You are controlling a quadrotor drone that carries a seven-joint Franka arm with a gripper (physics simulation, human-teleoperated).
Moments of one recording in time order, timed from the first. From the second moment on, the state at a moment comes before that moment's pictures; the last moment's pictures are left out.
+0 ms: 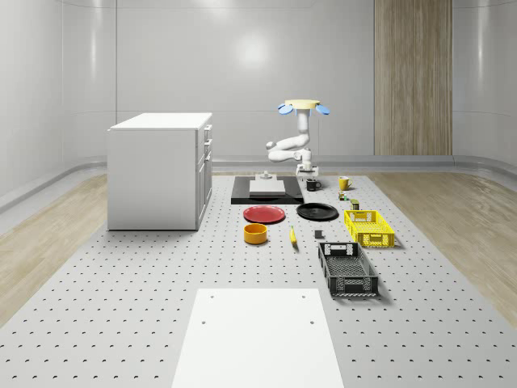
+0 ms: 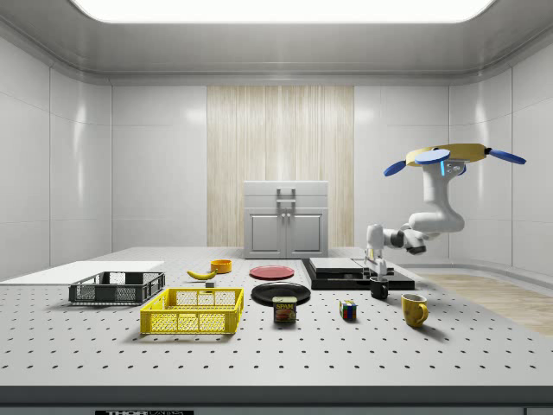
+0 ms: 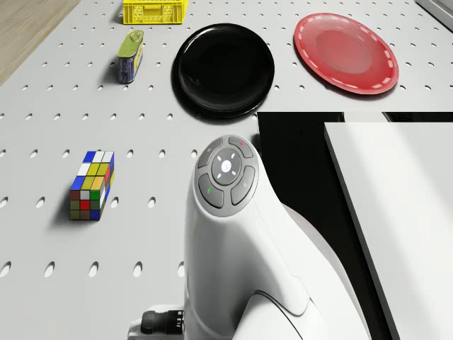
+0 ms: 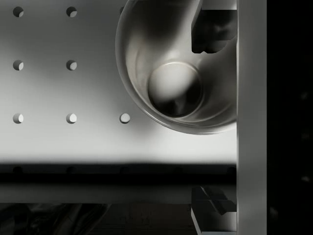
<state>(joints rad) -1.16 -1.25 1.22 -2.79 -2.00 1.39 1.61</state>
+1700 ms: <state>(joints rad) -1.21 -1.35 1.36 -2.80 -1.84 1.43 1.66</state>
